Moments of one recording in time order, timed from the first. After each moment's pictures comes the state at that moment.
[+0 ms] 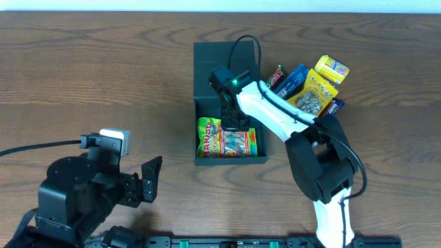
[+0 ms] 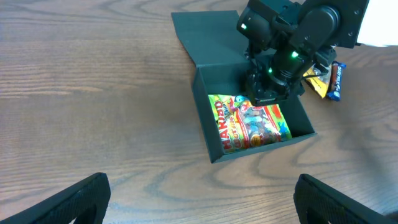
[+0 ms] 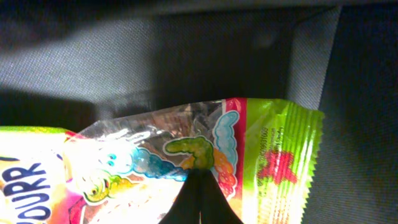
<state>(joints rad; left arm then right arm) -0.32 0.68 1.20 -1.20 0.07 -0.20 0.60 2.15 1.61 -1.06 0.06 0.64</state>
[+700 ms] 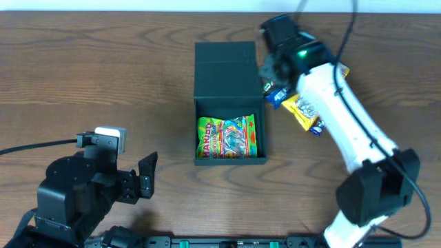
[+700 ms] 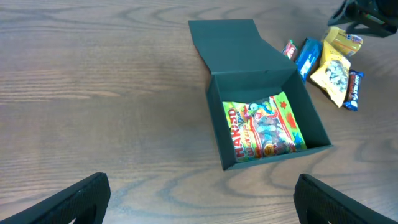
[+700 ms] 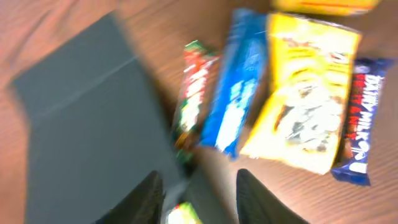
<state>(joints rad) -0.32 0.68 1.20 -1.19 0.00 -0.20 0.34 1.88 1.72 -1.00 0.25 0.86</state>
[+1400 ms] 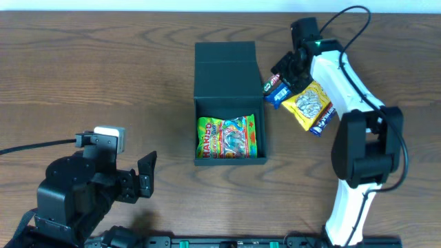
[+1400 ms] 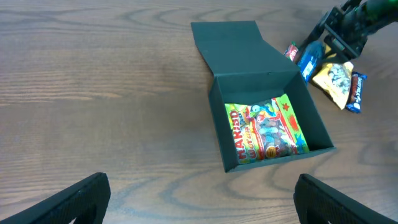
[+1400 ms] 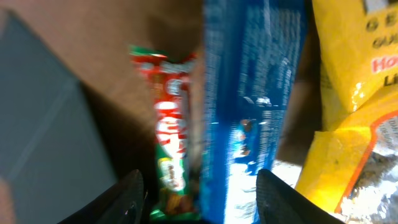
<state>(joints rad) -0.32 0.68 1.20 -1.18 0.00 -0.20 0.16 2.14 1.71 -0.86 -0.08 0.96</state>
